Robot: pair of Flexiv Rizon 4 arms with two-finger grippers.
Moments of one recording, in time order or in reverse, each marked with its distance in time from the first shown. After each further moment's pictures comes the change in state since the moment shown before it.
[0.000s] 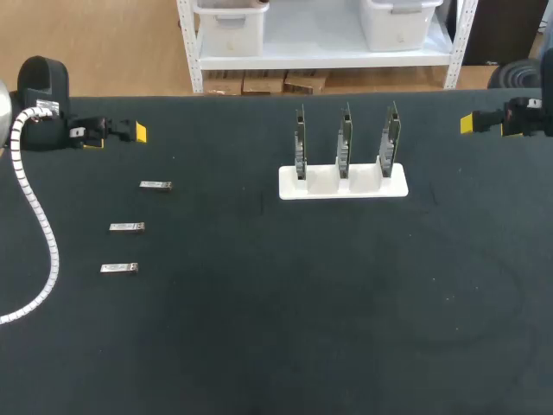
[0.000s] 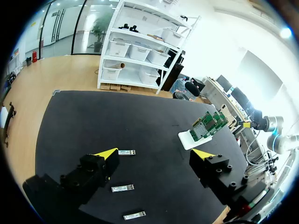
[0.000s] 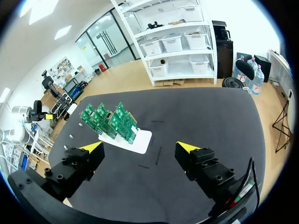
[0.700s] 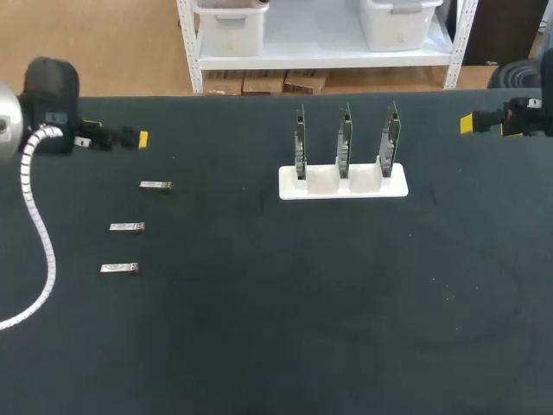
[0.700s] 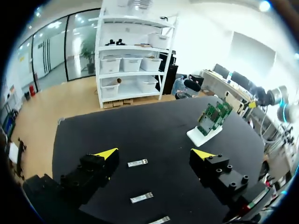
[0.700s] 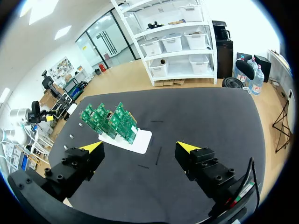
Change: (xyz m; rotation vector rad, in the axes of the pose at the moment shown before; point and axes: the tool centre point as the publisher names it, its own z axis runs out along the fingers) left arm -0.005 0.006 0.002 -0.093 -0.066 0.272; right arm 0.000 0.000 0.000 0.000 0.000 0.000
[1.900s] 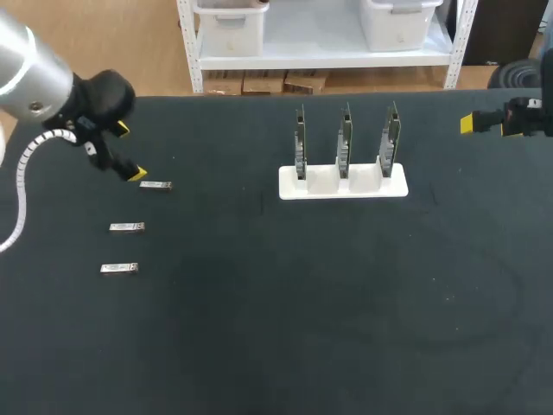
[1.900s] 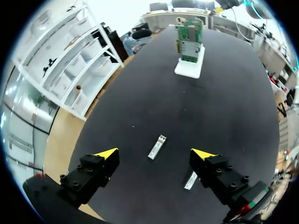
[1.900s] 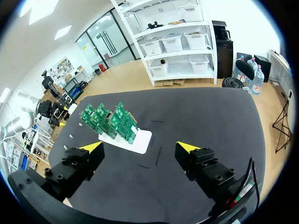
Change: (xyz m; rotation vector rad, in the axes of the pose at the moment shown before) left arm 0.037 0.038 0.062 0.148 0.396 0.752; right arm 0.000 0.000 0.000 0.000 0.000 0.000
